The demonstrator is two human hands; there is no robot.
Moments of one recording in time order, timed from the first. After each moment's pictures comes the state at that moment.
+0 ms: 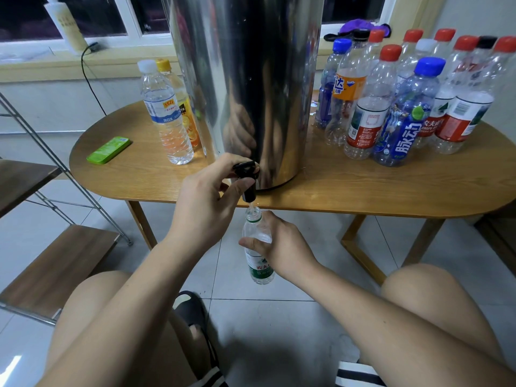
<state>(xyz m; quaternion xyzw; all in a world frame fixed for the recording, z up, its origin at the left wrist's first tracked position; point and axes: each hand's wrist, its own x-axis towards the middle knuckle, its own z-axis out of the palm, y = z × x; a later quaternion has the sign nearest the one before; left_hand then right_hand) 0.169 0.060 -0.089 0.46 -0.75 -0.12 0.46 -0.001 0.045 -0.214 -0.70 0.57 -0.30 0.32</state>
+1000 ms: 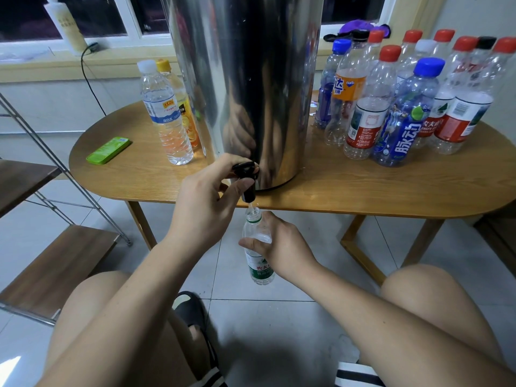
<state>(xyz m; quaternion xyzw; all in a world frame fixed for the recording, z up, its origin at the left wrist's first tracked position) 0.170 0.058 -0.092 0.47 -0.75 -0.12 0.45 -0.001 0.045 -0.213 -0.70 0.57 -0.29 0.31</state>
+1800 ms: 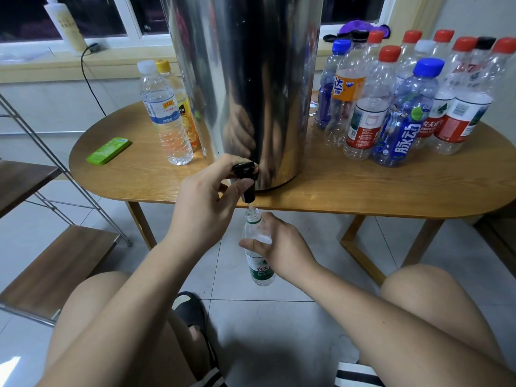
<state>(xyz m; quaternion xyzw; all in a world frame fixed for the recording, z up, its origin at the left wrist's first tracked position) 0.171 0.057 -0.093 0.47 -0.75 -0.12 0.45 -0.004 0.044 -0.215 -0.72 0.57 -0.28 0.28</state>
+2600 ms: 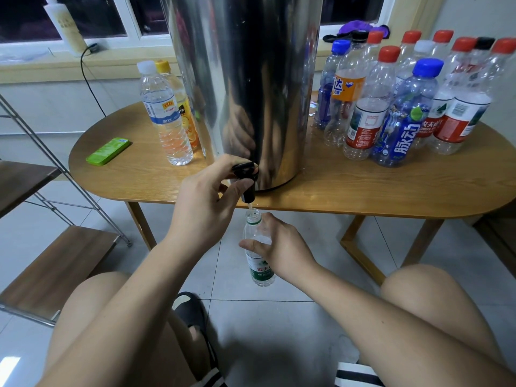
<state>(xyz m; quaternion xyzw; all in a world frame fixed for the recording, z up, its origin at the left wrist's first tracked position) 0.170 0.058 -0.091 0.47 -0.75 -0.12 0.45 -0.004 0.042 -0.221 -0.71 0.57 -0.28 0.29</state>
